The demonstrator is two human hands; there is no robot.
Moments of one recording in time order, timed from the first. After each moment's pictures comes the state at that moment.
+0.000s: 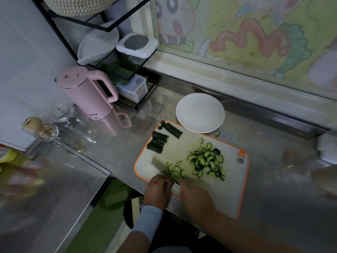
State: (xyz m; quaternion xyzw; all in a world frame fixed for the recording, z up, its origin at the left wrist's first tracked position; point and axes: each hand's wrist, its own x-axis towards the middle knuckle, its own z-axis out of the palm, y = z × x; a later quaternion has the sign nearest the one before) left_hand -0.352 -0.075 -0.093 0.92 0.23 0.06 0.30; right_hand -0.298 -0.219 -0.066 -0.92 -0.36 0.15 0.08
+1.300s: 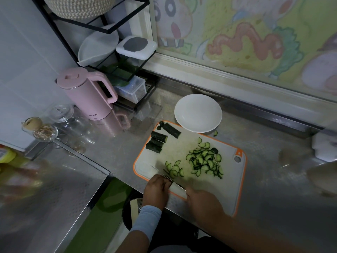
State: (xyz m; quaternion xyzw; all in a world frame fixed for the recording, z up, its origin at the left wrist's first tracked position) left_hand -0.358 -0.076 -0.092 0.91 0.25 0.05 0.32; right_hand -0.302 -0.244 -0.053 -0.91 -0.38 0.18 0.07
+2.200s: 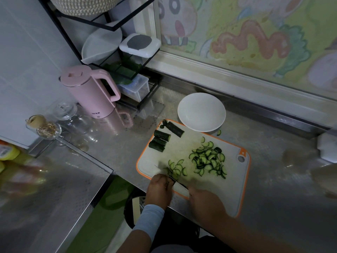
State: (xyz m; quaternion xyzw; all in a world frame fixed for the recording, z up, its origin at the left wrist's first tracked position) left_hand -0.359 -0.076 -0.094 0.92 0.26 0.04 0.29; right_hand -0.304 -0.243 -0.057 -0.91 -0.37 0.17 0.07
